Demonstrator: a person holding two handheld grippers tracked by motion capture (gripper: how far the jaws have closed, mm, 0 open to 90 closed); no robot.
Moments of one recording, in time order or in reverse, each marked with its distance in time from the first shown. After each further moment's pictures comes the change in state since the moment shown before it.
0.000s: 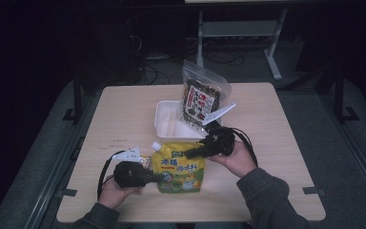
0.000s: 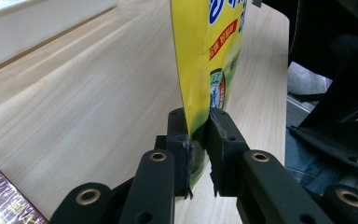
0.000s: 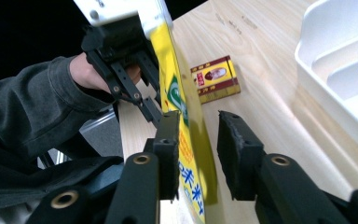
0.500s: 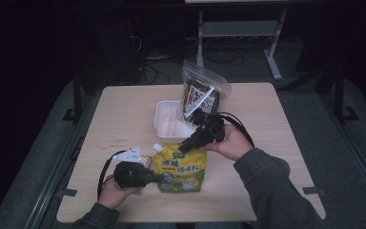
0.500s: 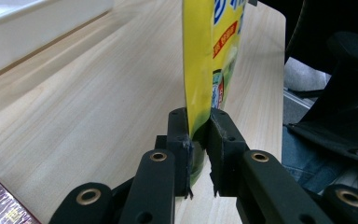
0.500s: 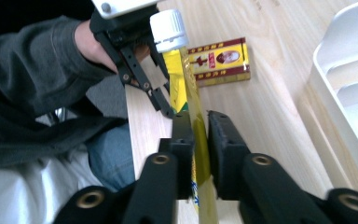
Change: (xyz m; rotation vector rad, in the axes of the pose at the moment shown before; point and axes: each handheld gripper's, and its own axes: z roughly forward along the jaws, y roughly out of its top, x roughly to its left) left arm -0.003 0.003 -0.001 0.003 -0.002 0.023; right arm 0.014 0.052 0.003 0.247 0.007 -0.092
